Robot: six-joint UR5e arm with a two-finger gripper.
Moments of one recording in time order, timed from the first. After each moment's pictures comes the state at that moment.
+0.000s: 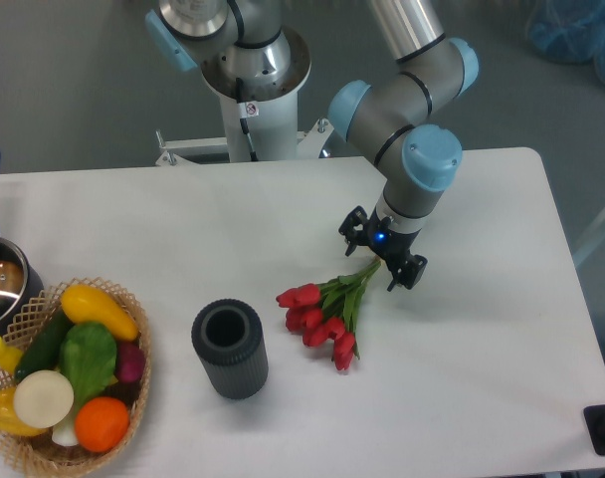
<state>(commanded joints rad) 2.69 -1.94 -1.91 -0.92 1.39 1.44</state>
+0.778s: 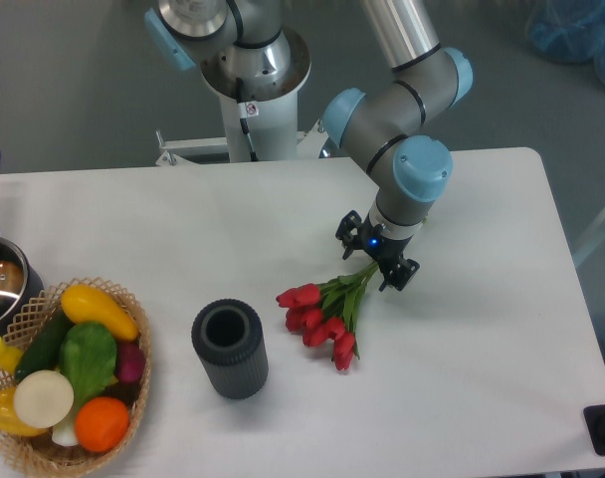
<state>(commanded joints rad) 2.67 -1.95 -1.90 -0.91 1.43 1.43</state>
